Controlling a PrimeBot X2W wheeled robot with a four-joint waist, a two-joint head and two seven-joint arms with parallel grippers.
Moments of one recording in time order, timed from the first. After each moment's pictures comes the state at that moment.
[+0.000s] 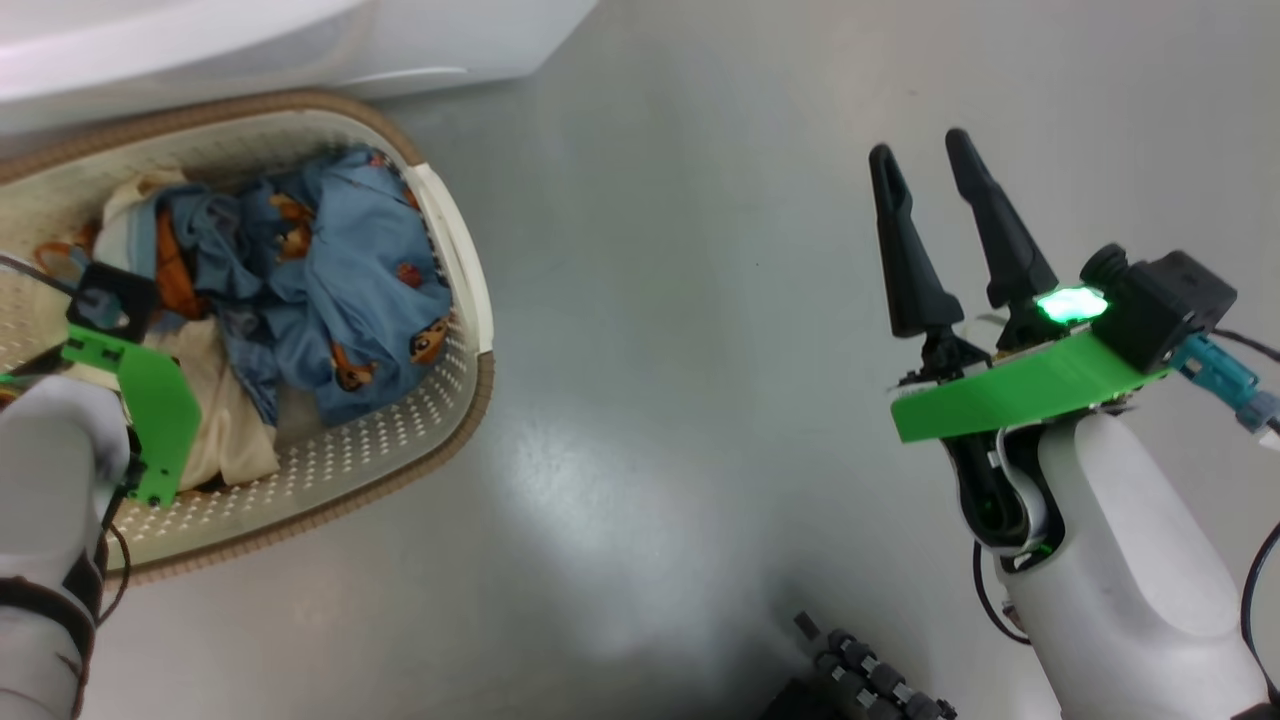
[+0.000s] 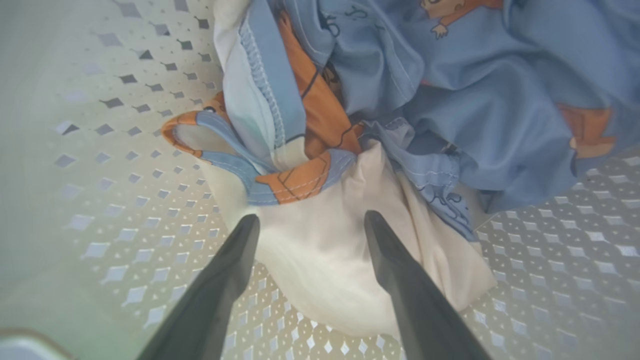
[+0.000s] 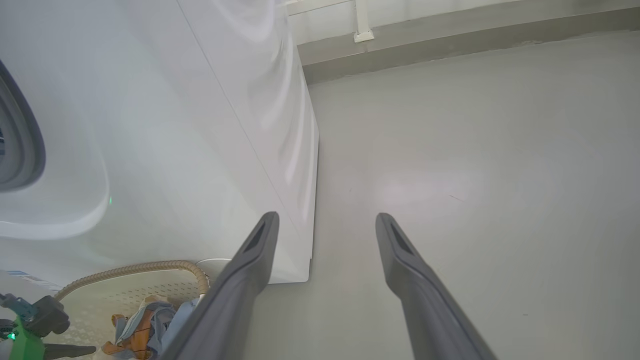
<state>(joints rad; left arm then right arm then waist) -1.02 0.37 -0.44 1.30 -0.06 -0.08 0.12 -0.52 -0.07 0.22 0.21 0.48 0.13 -0.25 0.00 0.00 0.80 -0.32</state>
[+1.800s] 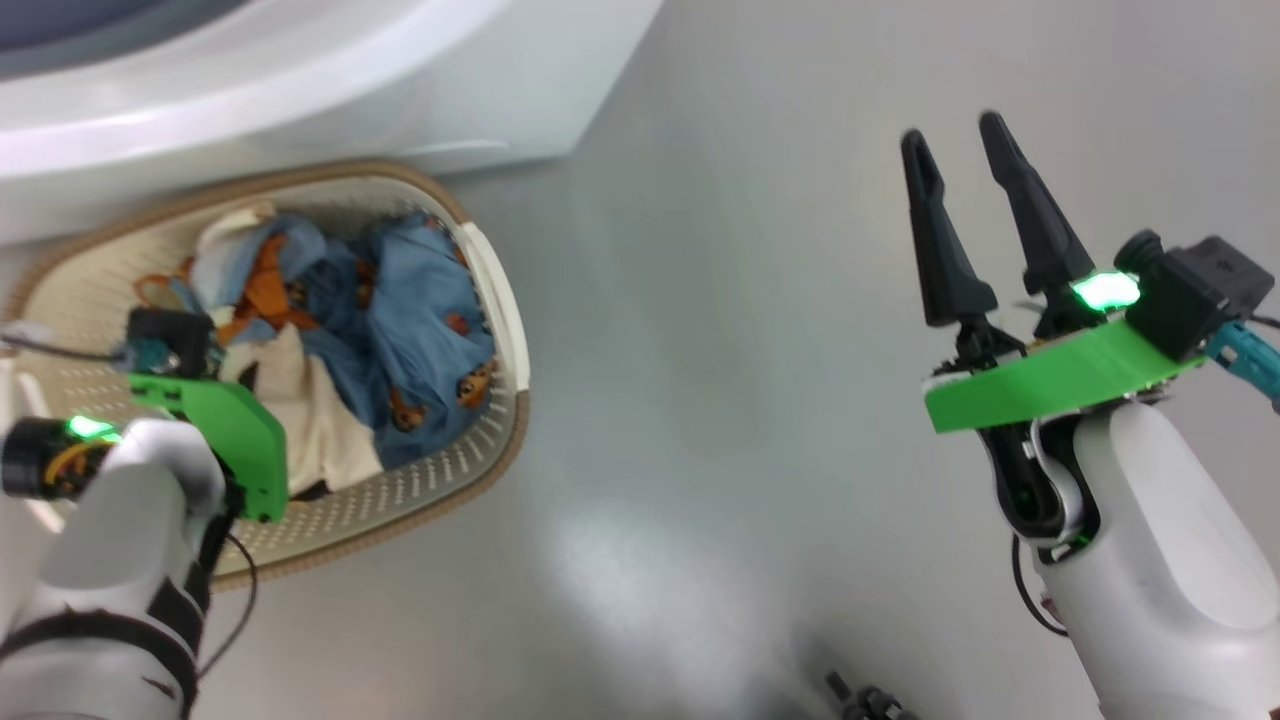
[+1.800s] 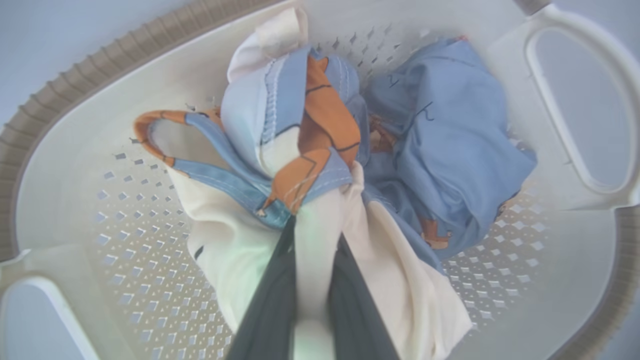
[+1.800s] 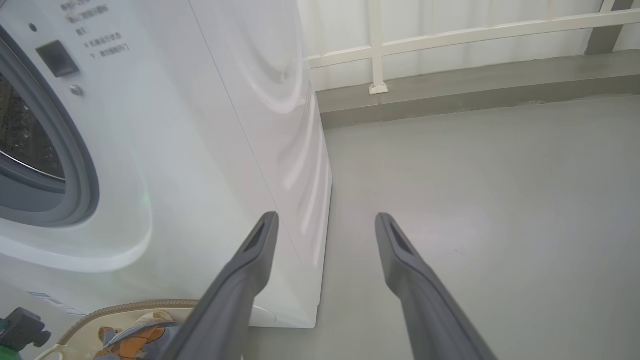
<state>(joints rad) -0.95 0.27 -0.38 1.30 -0.27 -0.10 -0.03 -0.54 -0.12 0.23 0.21 0.49 0.13 -0.25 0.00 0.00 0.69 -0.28</state>
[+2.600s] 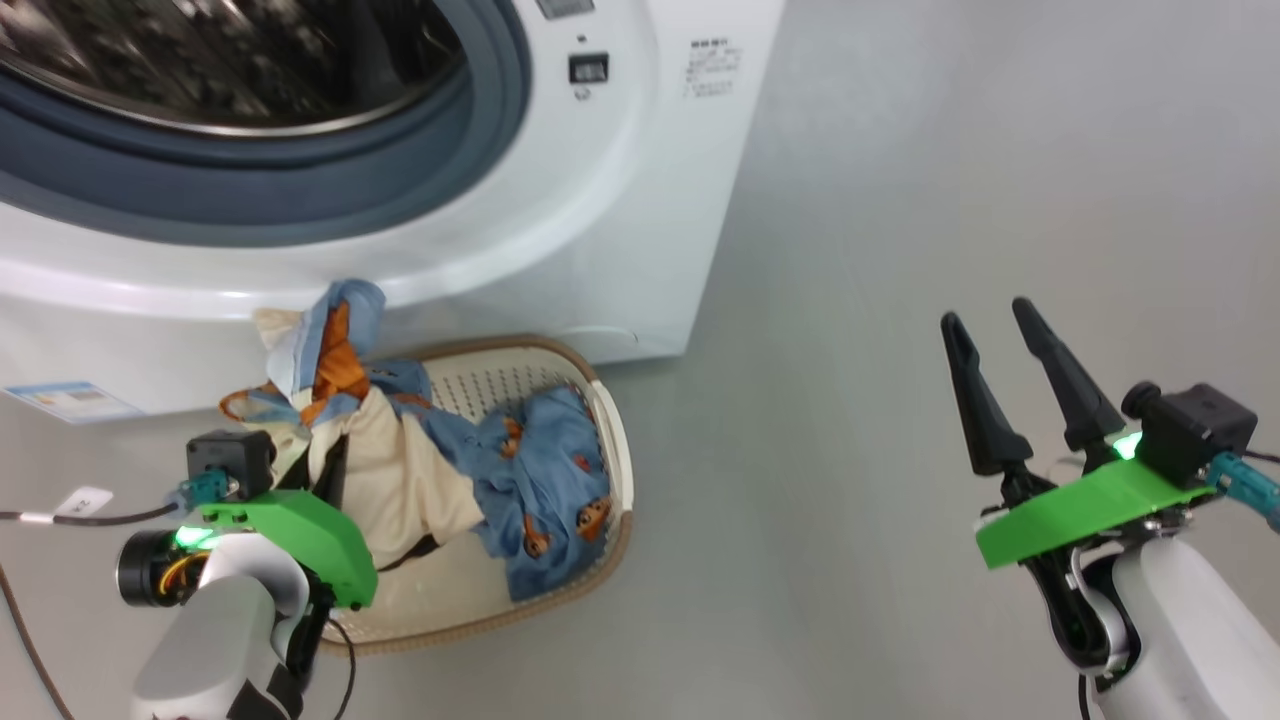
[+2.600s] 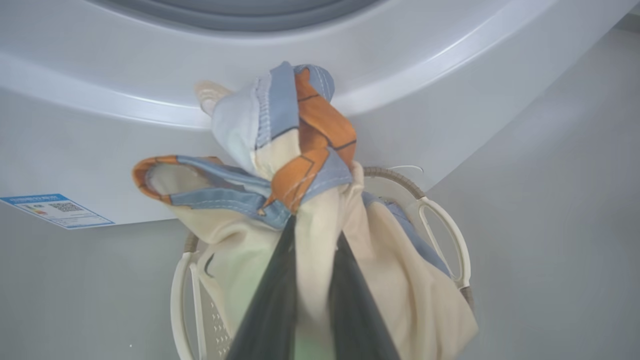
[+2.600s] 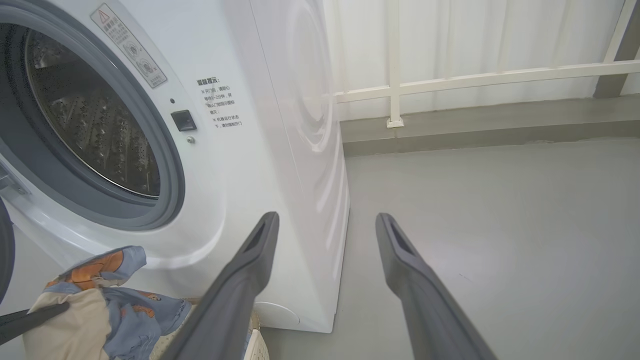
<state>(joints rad) -0.72 0.16 -0.31 1.20 -0.40 -0.12 -0.25 -0.32 -0.23 0.23 0.26 0.49 0.13 -0.25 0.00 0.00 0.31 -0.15</state>
